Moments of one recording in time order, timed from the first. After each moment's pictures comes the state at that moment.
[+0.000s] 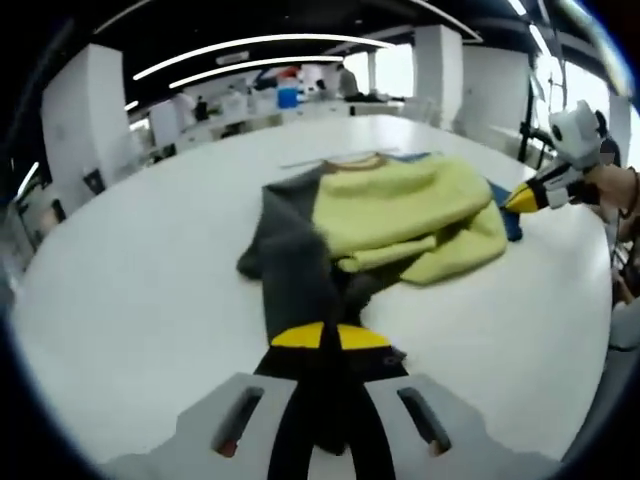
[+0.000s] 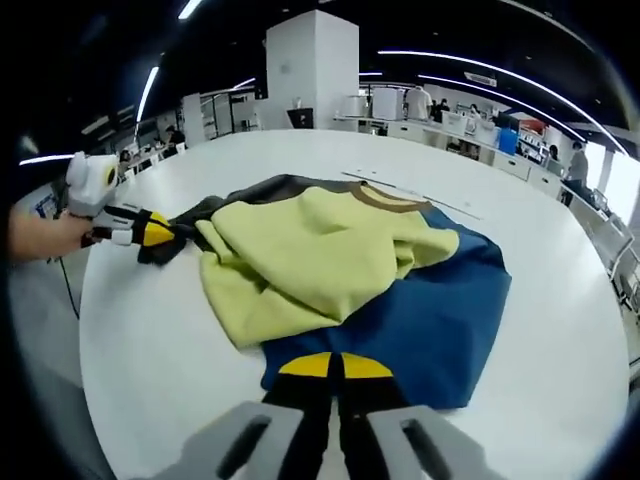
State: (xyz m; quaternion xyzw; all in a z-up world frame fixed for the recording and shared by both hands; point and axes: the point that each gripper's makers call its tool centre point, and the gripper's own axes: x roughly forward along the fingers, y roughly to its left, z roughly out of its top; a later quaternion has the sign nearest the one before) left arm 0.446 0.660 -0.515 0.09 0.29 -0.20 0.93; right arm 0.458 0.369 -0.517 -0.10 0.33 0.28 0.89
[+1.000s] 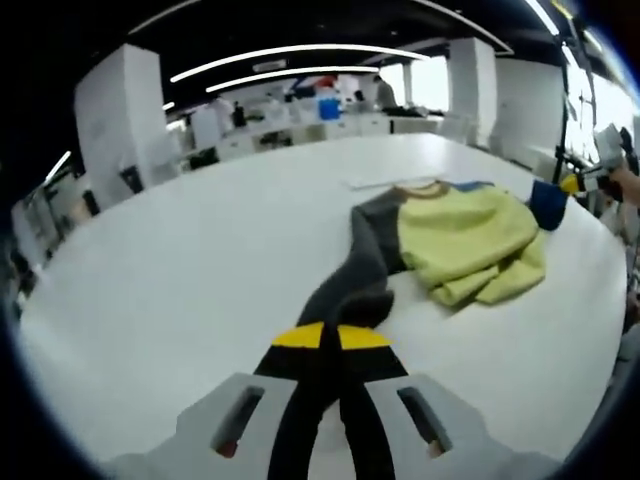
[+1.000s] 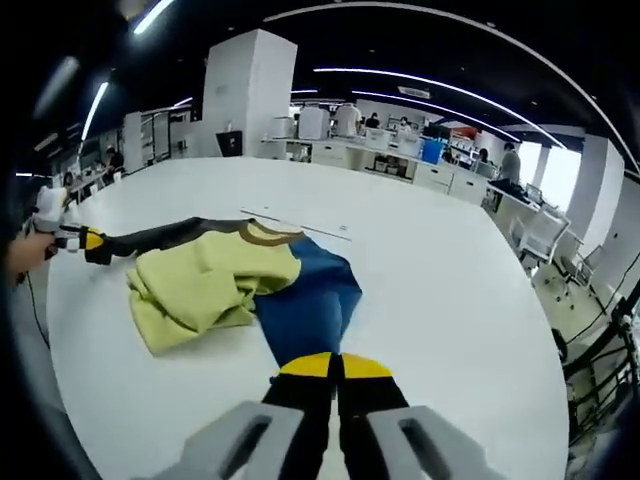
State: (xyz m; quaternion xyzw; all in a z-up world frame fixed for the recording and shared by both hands) left arm 0.468 0.736 -0.478 0.08 0.27 -0.13 0.95; right arm 0.490 0.231 -0.454 -0.09 0.30 0.13 0.94
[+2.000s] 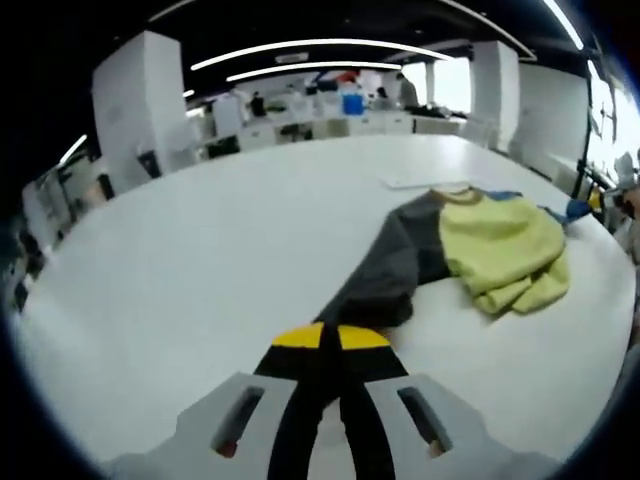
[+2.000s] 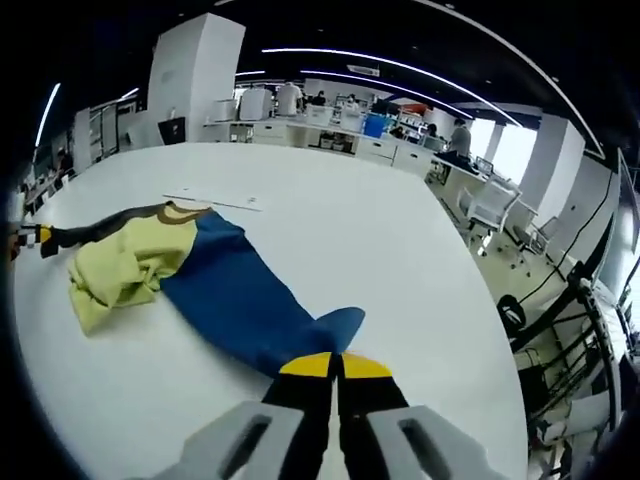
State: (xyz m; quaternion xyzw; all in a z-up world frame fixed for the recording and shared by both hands) left arm 0.487 0.775 -0.477 0.06 0.28 -0.10 0.95; right arm 0.495 0.123 -0.471 -0.10 0.34 0.02 0.93
